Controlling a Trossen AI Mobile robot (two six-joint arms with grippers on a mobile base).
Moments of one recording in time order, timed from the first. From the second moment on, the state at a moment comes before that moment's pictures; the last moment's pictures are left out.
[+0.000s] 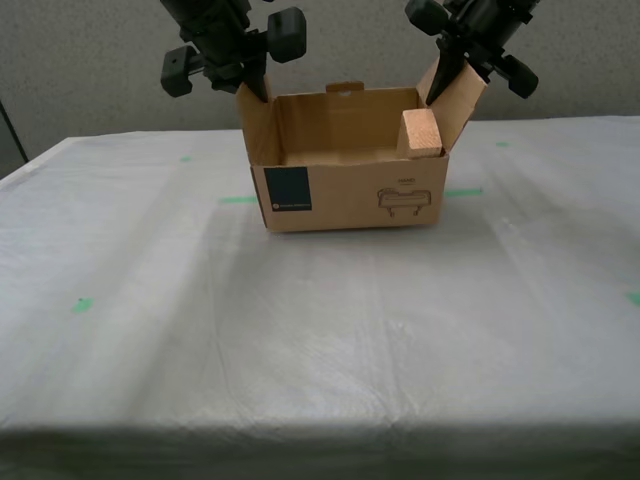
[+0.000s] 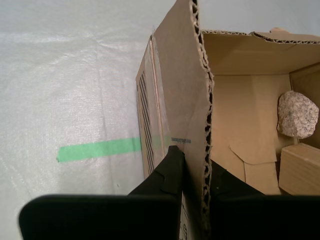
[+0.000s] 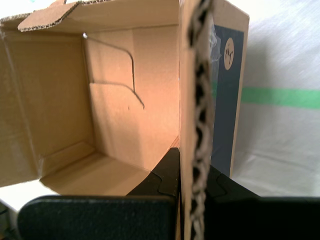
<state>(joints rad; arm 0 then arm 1) 0.25 2.08 1.68 -0.80 -0.48 0.34 -0.47 1.91 1.38 -0.34 0.05 -0.38</state>
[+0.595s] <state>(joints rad) 0.22 2.14 1.75 -0.81 -0.43 0.34 -0.46 2.00 1.48 -0.37 0.06 -0.37</state>
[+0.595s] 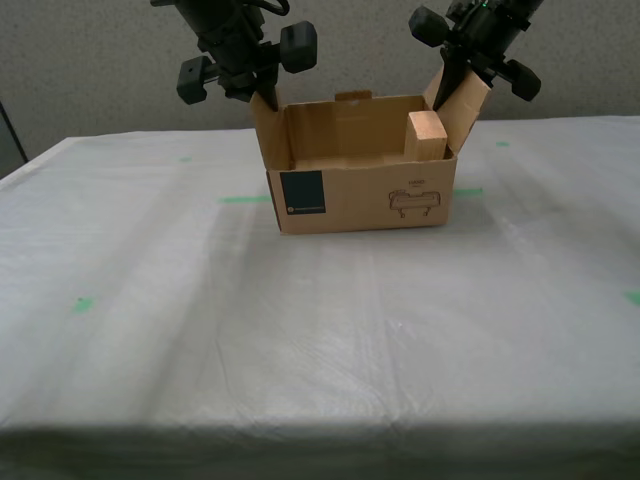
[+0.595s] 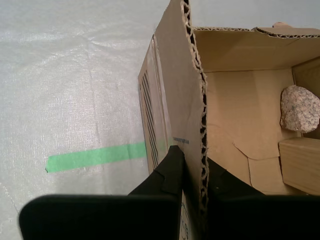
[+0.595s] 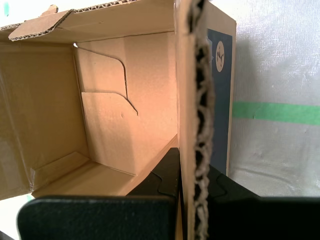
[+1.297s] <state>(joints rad) 0.22 2.14 1.75 -0.80 -0.43 0.34 -0.46 2.00 1.48 -0.37 0.06 -0.37</state>
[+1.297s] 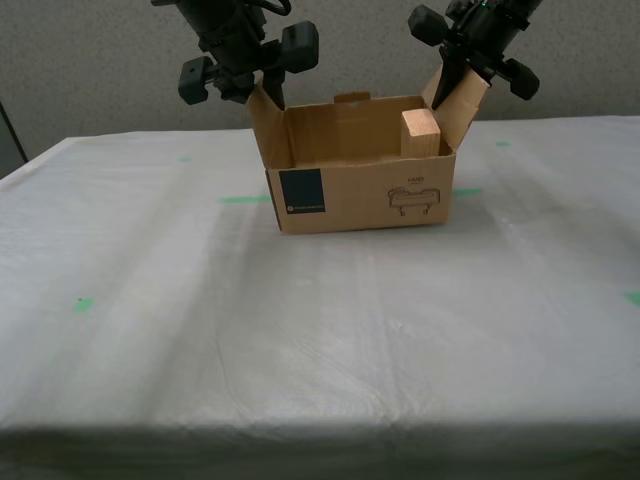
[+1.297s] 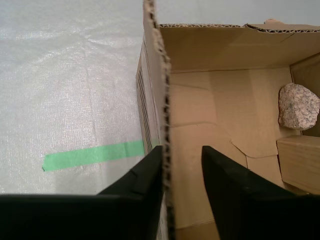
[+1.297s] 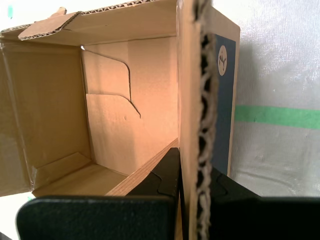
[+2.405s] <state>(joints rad) 0.22 2.14 1.75 -0.77 -0.39 0.34 -0.47 2.00 1.48 -0.46 0.07 -0.37</state>
